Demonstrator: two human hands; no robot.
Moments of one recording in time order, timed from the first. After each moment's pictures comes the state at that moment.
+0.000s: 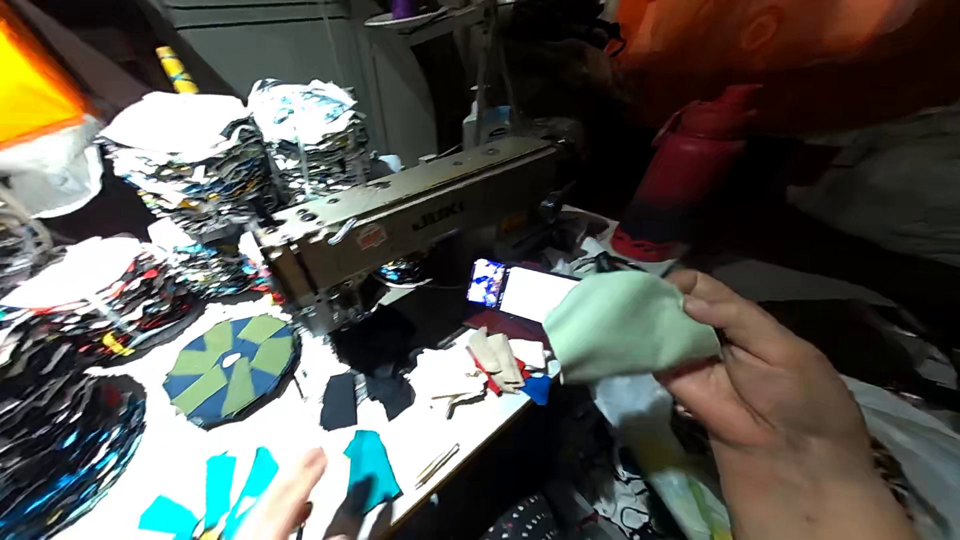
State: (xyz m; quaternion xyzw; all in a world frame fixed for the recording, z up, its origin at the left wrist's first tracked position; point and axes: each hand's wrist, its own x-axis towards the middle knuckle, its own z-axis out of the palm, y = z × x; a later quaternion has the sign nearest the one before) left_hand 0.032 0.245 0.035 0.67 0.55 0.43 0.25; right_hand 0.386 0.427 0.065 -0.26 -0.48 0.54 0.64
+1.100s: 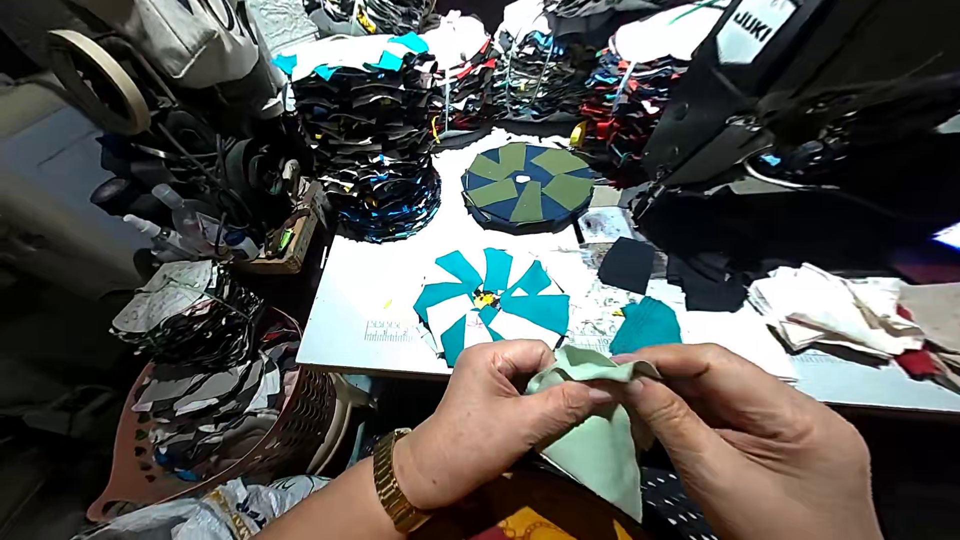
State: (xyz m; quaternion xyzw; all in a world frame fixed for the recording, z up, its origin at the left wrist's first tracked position) left_hand 0.031 0.177 0.013 0.45 0.51 0.63 0.37; right_hand 0.187 0.296 0.001 -0.12 -0.79 0.44 0.41
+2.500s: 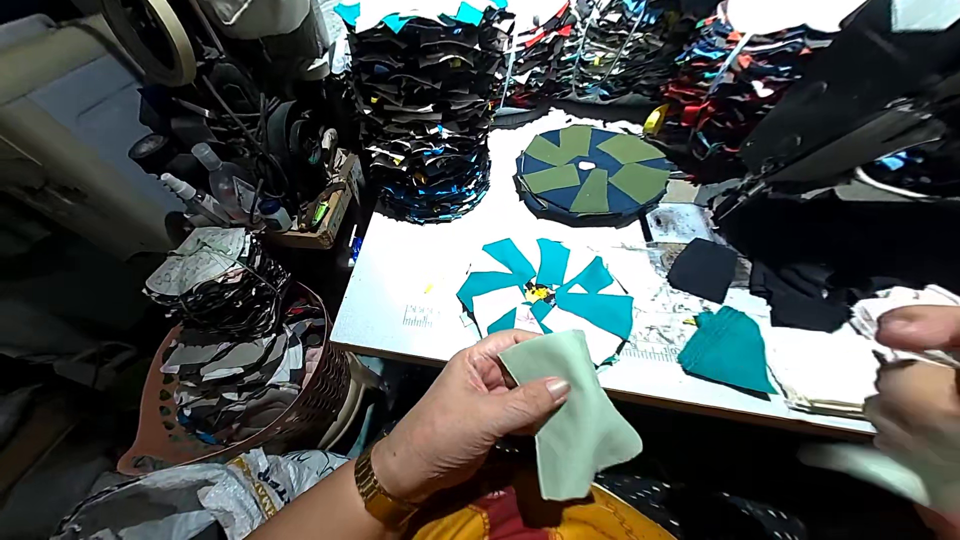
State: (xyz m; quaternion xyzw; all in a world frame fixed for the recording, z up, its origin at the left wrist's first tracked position) left_hand 0.002 0.132 0.002 0.27 0.41 0.69 0.53; right_hand 0.217 0.344 0.018 -0.16 -0.63 0.65 0.40
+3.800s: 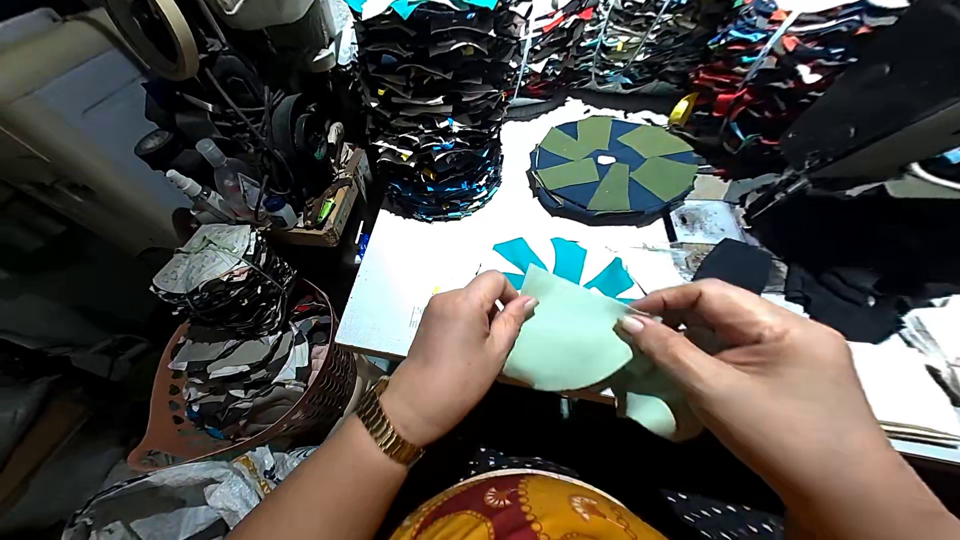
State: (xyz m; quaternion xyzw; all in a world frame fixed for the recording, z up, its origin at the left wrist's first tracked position) left_hand -0.039 0.157 0.006 0.49 0.73 0.46 0.06; right_hand 0.127 0.317 0.003 -0.23 -0.84 0.37 0.32
